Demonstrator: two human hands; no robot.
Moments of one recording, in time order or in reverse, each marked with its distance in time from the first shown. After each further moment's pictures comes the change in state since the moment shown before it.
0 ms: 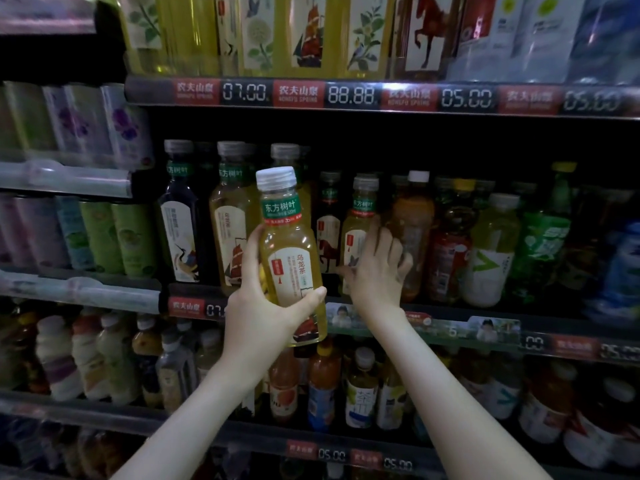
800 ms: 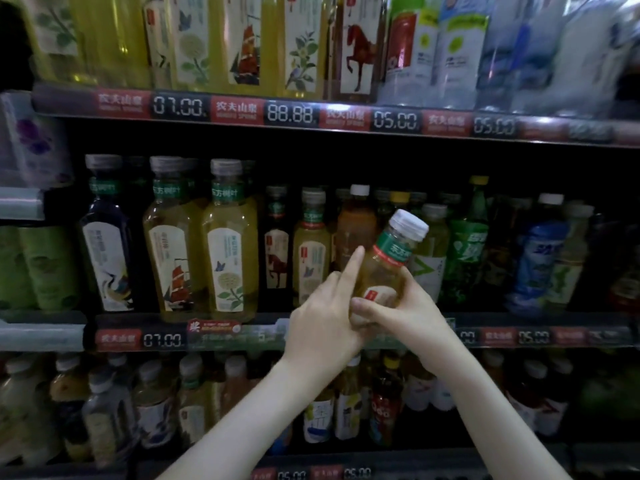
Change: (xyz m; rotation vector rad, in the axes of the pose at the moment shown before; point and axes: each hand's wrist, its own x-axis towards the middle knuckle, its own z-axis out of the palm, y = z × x) left_hand -0.002 0.025 0.104 0.298 -0.278 0.454; right_hand -0.035 0.073 -0.119 0.913 -0.387 0.362
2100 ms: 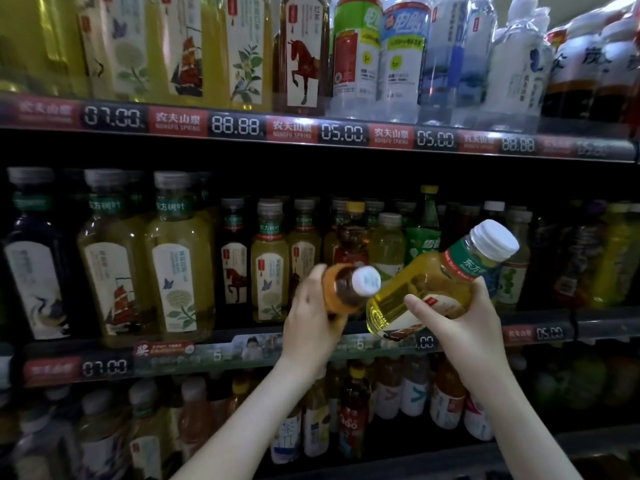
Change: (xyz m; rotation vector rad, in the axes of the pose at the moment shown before) left_hand 0.030 -0.006 0.078 -0.191 0.057 -0.145; right_hand -0.032 0.021 -0.086 -0.060 0.461 -0.152
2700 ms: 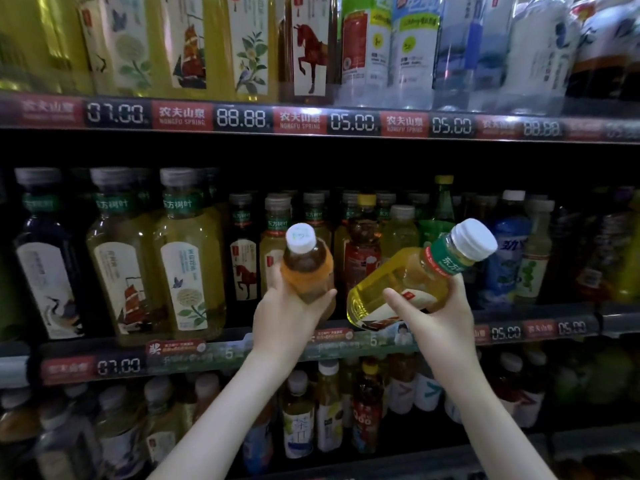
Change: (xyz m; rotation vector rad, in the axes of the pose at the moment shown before) left_hand 0.007 -0.001 -0.053 0.004 0.023 -0.297; right_hand -0.002 0.005 0.044 0.137 -0.010 0.004
